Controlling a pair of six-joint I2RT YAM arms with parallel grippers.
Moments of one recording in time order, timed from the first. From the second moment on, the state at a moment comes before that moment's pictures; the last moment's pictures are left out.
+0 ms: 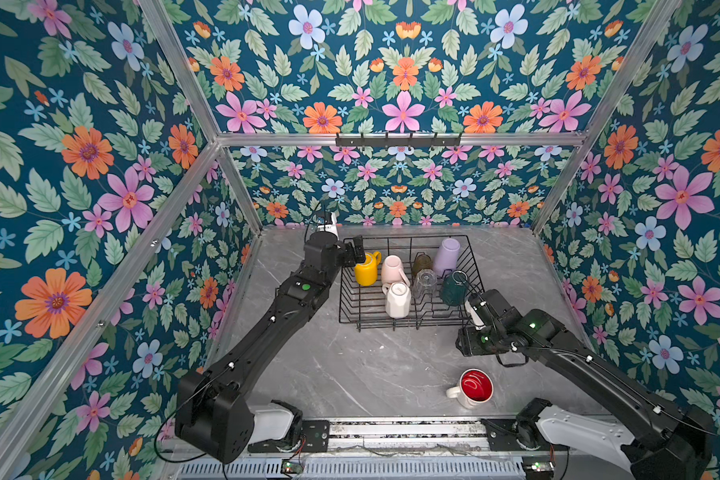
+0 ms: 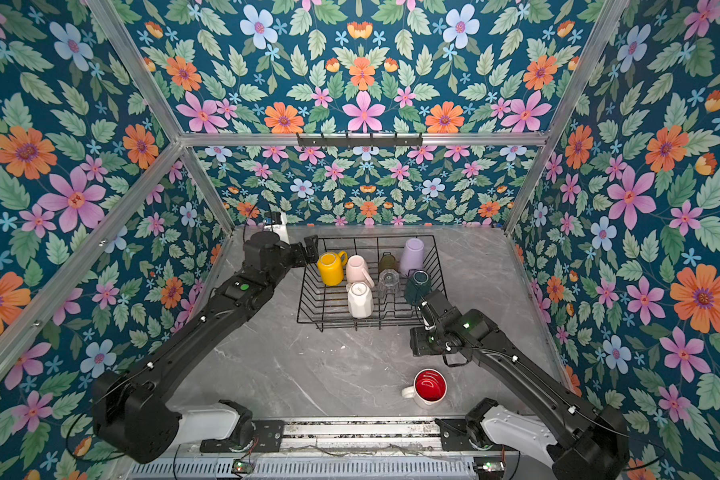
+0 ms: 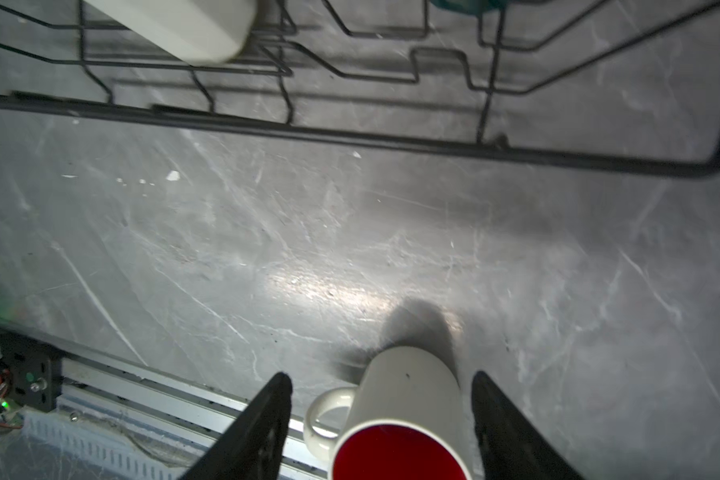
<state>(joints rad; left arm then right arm) -0.46 1.28 1.10 -0.08 -0.21 -0.34 0.62 1.04 0.89 -1.04 -0.02 0.53</state>
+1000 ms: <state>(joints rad) -0.44 1.10 0.99 0.03 -0.23 -0.29 0.79 0.92 0.71 -1.28 0.02 0.94</state>
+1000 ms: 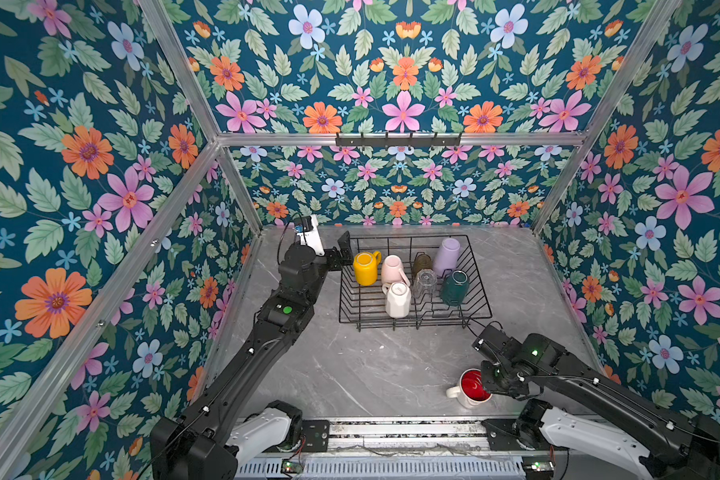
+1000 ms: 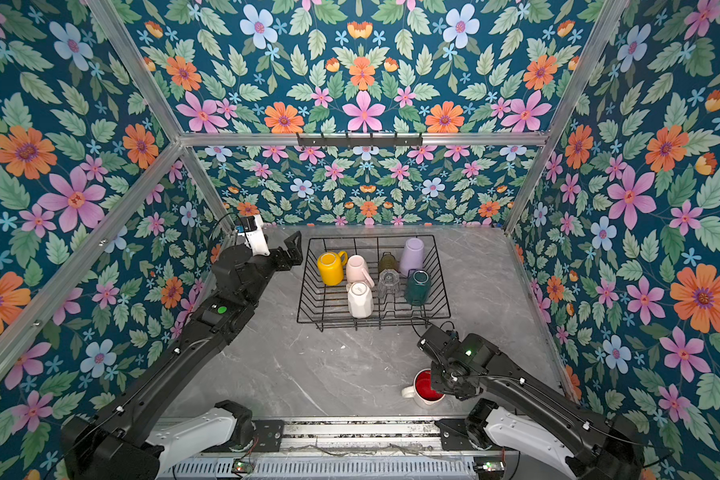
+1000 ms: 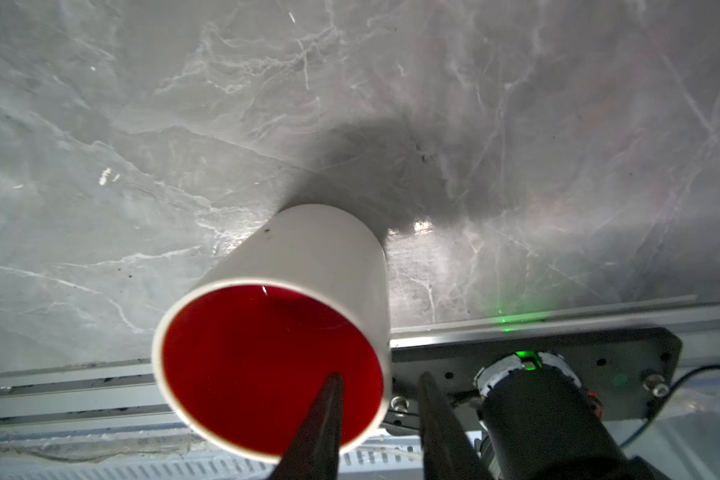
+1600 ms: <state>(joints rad) -0.43 1.06 0.92 0.03 -0.27 -0.29 0.80 1.04 0.67 -1.14 0.01 0.93</state>
